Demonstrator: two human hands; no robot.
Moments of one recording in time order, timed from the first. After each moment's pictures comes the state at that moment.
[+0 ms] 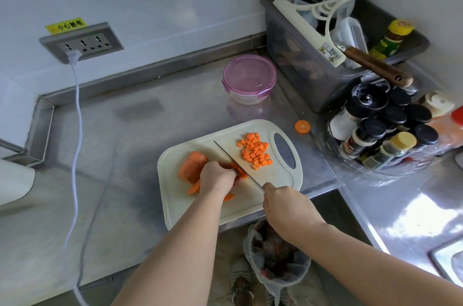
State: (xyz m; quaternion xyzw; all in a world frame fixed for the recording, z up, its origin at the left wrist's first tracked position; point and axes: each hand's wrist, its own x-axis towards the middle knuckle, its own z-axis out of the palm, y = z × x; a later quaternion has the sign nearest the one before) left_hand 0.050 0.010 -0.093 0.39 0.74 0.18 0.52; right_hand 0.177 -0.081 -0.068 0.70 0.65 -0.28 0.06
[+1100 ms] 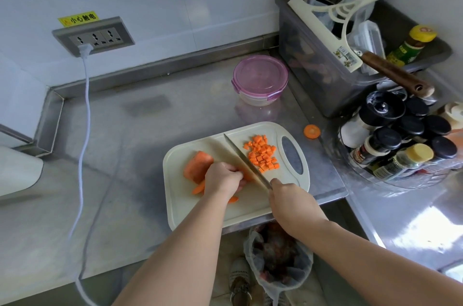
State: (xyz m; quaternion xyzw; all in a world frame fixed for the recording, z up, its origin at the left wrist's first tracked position) left_hand 0.049 0.010 -0.099 0.37 0.72 0.19 0.55; right_hand 0.182 -0.062 -0.075 0.71 0.64 -0.28 0.07
